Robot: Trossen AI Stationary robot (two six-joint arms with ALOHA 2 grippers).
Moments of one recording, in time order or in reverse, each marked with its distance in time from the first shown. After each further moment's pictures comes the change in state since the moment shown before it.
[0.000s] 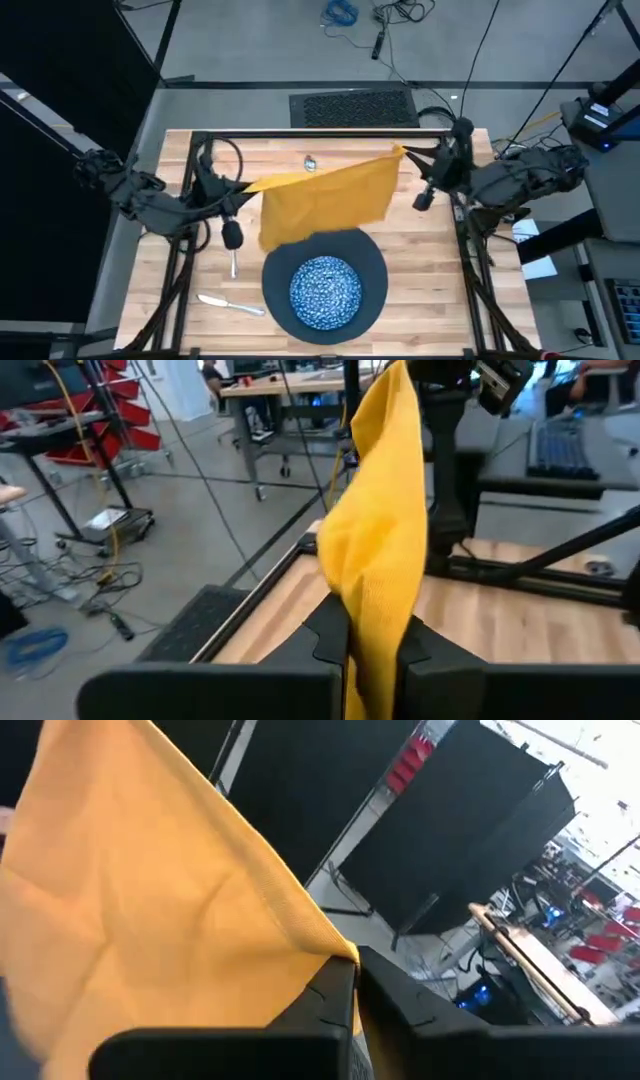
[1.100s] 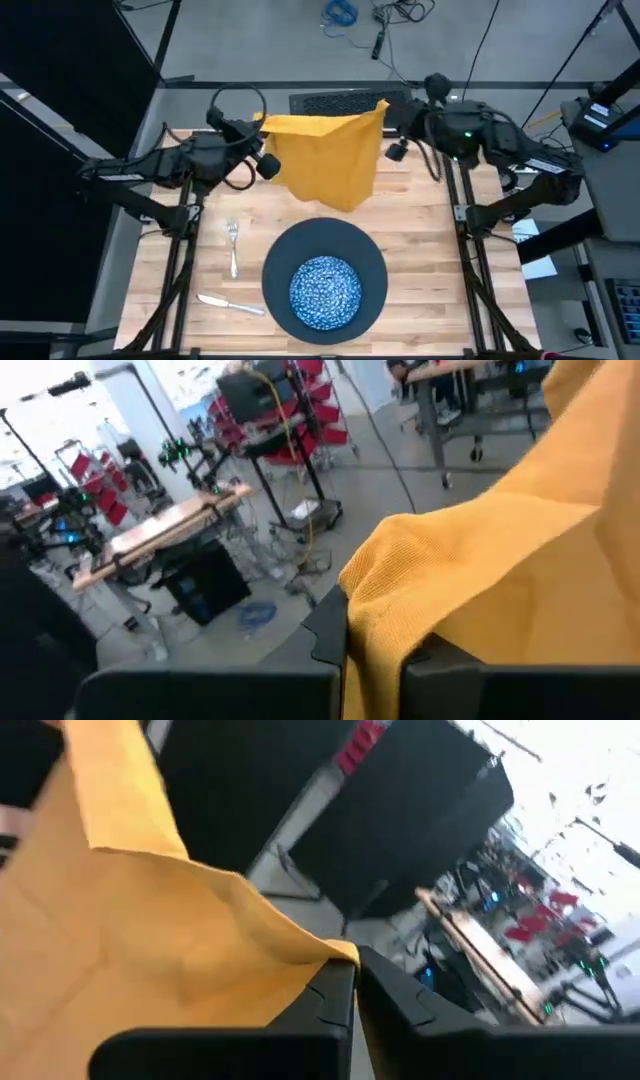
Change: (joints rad) left arm 0.545 0.004 -0.151 0.255 0.011 0.351; right arm -0.540 0.022 -0.093 0.292 -0.371 -0.285
